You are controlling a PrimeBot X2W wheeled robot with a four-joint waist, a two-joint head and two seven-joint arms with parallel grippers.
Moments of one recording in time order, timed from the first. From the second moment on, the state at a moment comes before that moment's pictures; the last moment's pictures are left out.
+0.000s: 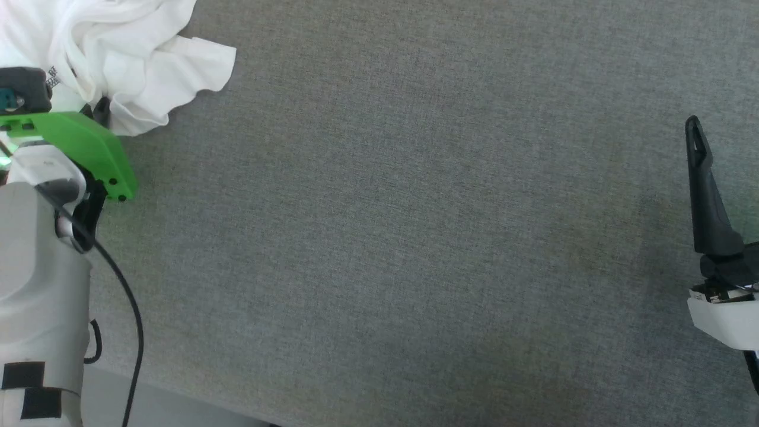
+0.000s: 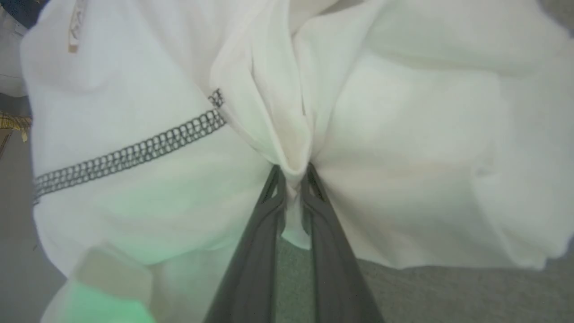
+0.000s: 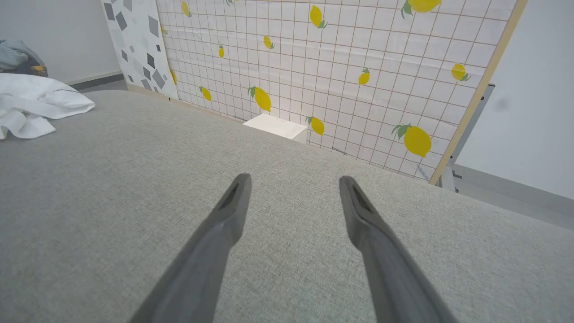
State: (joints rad) left arm -0.77 0.39 -0.03 0.67 -0.33 -0.07 0.23; right arm -0.12 -0.28 -0.06 -0.50 0.02 0.13 0.03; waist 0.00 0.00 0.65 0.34
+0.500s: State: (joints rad) left arm -0.85 0.55 0.02 0.52 -0.31 -0.05 0.08; right arm -0.13 -0.15 -0.03 -0.35 0.04 0.13 -0.09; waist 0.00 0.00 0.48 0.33
